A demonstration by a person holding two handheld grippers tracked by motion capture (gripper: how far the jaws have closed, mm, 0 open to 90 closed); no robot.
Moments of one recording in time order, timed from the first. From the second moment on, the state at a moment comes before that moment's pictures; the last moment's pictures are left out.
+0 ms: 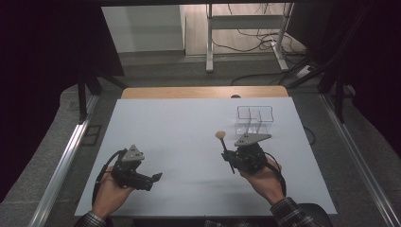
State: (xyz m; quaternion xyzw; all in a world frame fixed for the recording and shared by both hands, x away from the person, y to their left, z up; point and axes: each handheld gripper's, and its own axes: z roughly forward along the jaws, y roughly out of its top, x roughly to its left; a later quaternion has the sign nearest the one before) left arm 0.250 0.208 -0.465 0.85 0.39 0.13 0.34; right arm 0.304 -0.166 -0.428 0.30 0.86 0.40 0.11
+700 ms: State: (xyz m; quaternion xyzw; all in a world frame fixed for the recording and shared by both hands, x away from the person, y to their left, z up) left arm 0.240 0.234 -0.470 0.84 0.42 0.12 0.34; right arm 0.313 -0.198 -0.421 0.33 0.84 0.41 0.13
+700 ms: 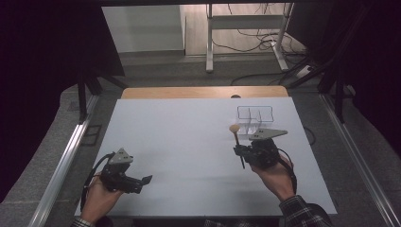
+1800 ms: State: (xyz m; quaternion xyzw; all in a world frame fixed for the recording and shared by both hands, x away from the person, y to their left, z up) left arm 0.235 0.255 -0.477 0.82 0.44 0.13 0.33; right arm 0.328 -0.259 -0.410 0.39 0.80 0.41 0.17
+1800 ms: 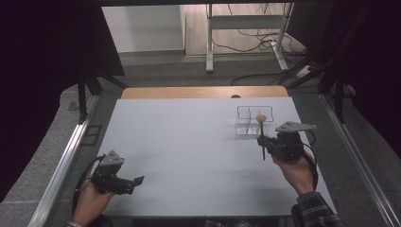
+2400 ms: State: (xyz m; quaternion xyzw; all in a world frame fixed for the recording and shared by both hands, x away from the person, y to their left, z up) left arm 0.237 0.252 -0.477 0.83 0.44 0.13 0.32; right arm 0.339 -0.292 -0.406 0.43 0.78 0.42 0.19
